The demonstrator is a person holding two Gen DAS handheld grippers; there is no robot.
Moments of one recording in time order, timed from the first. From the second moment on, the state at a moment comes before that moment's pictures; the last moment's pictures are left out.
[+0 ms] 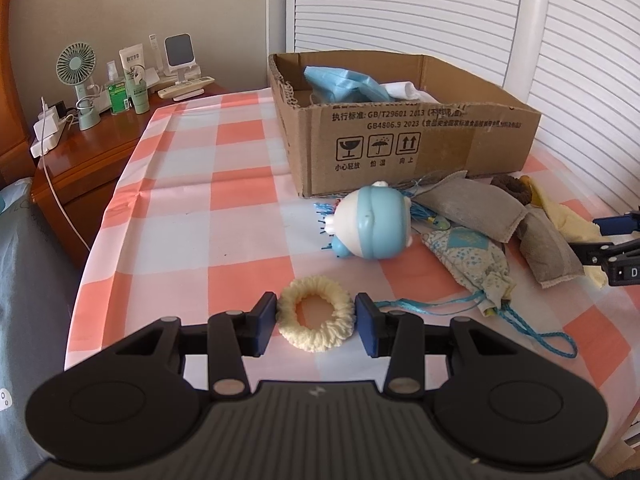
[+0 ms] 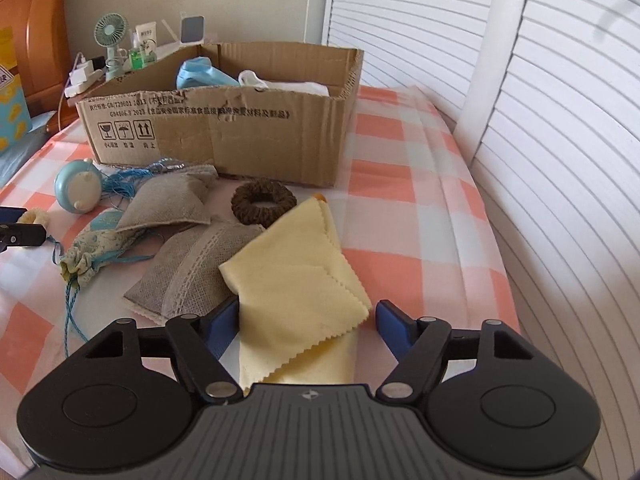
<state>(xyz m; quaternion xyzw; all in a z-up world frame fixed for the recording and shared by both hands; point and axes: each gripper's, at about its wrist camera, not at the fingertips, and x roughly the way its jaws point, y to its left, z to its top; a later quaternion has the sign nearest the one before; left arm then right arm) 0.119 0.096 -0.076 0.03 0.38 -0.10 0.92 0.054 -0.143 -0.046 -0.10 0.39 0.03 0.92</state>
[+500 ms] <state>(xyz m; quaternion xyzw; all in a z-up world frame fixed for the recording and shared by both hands) 0.118 0.093 -0.068 0.05 0.39 -0.14 0.91 0.052 -0.140 -0.033 -0.12 0.38 0.05 0.92</state>
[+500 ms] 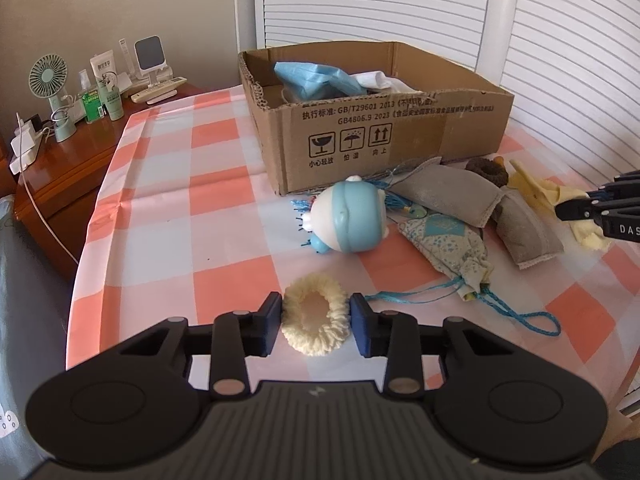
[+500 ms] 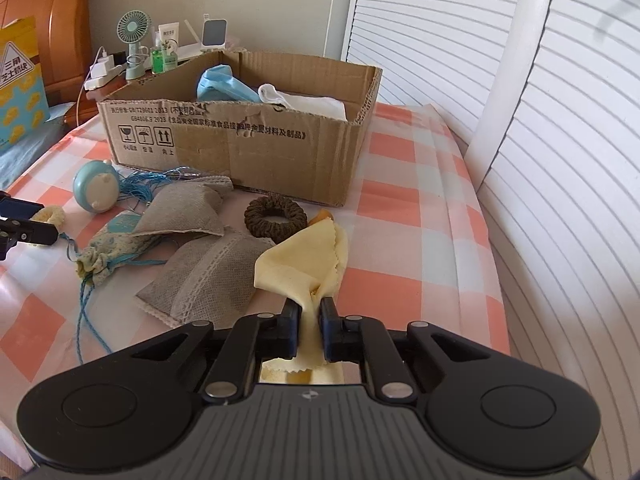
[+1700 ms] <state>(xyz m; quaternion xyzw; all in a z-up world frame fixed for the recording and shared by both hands) 0.220 0.043 0.043 0.12 0.32 -0.22 0.92 0.050 -0.124 0.068 -0.15 0.27 0.10 0.95</state>
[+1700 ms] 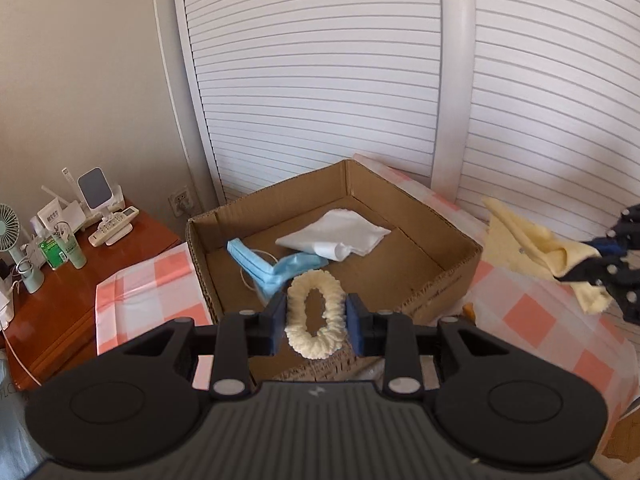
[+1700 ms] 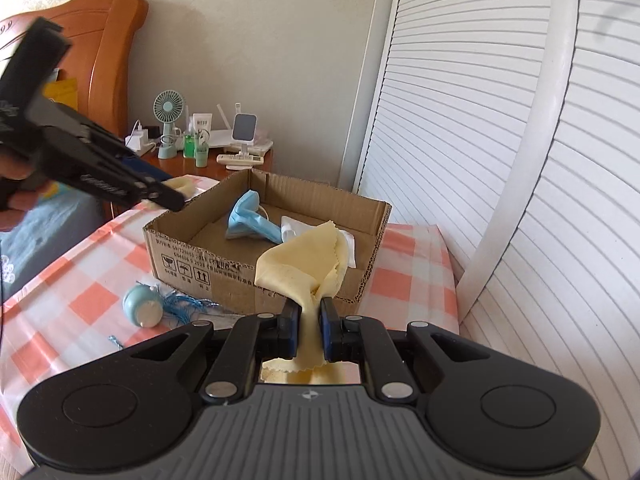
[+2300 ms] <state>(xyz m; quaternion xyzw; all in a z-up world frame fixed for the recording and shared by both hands) 0.162 0.070 0.027 0.02 0.30 -0.16 0.94 0.072 -0.123 0.069 -0.13 0.28 0.11 0.95</state>
